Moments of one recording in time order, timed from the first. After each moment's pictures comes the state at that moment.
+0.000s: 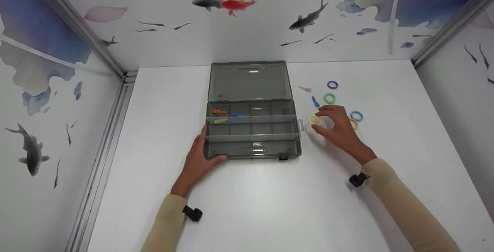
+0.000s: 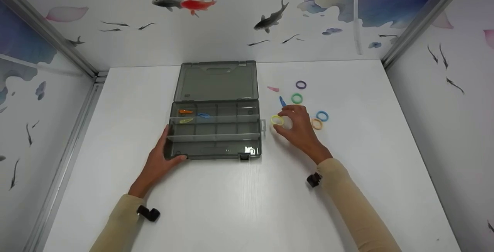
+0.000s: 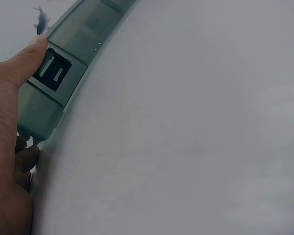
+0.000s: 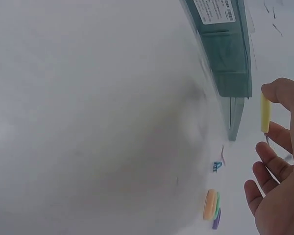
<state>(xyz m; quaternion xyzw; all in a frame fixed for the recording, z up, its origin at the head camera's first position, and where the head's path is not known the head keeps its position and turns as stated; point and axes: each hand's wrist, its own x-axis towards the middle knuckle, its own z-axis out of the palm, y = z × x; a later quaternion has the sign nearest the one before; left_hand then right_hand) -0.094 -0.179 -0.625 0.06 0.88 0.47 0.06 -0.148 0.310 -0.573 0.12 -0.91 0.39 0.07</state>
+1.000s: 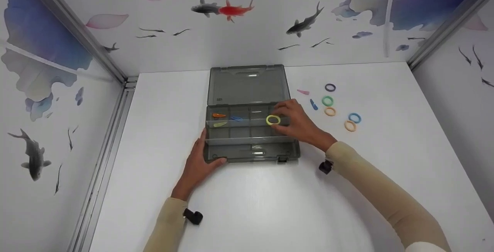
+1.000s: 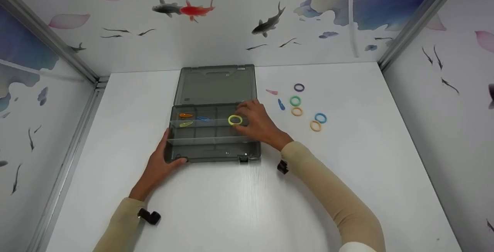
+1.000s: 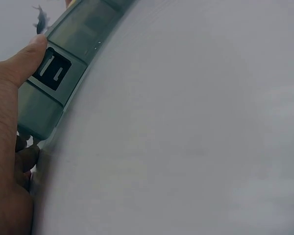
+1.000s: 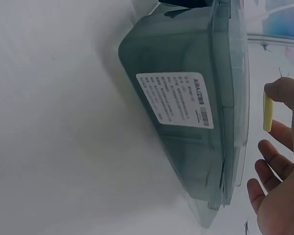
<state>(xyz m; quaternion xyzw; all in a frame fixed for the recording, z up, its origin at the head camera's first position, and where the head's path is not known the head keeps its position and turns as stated) -0.095 -0.179 -0.629 0.07 0.88 0.47 0.05 -0.187 0.210 -0.551 0.32 -0.88 0.36 0.06</state>
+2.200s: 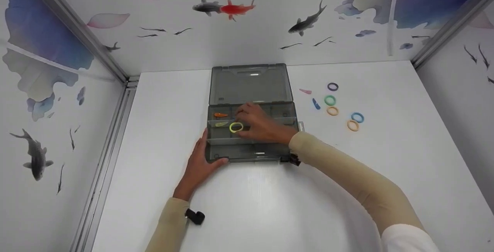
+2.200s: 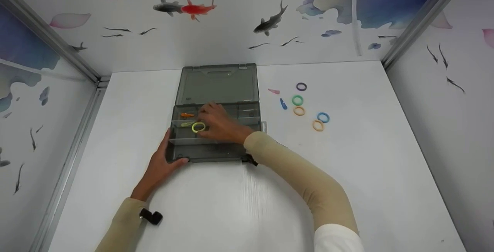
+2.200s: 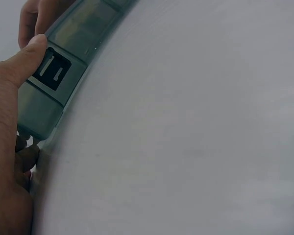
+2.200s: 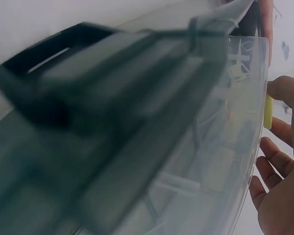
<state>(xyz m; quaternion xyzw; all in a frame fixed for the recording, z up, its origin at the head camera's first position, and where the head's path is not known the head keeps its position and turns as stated) -0.093 -0.178 -0.625 0.06 0.87 0.48 0.06 -0.207 0.100 -0.551 0.42 -0.86 0.27 -0.01</state>
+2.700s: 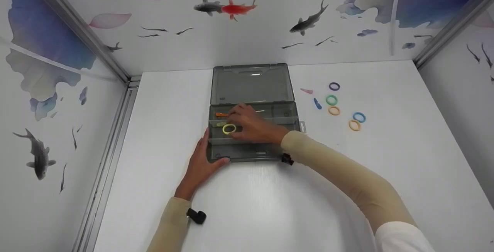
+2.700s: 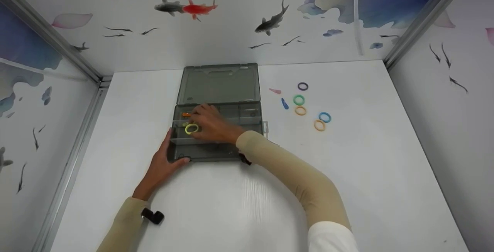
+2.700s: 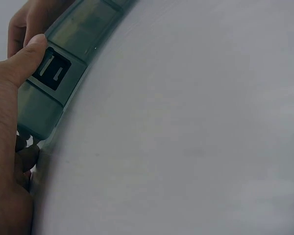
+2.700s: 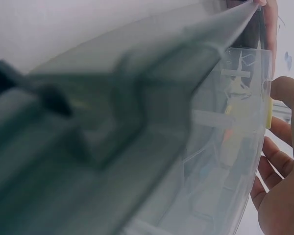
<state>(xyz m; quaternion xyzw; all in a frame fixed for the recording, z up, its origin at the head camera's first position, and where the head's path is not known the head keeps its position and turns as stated) -0.093 -0.179 -0.626 0.07 0.88 0.48 0.05 -0.210 0.074 -0.552 0.44 -0.85 0.28 -0.03</state>
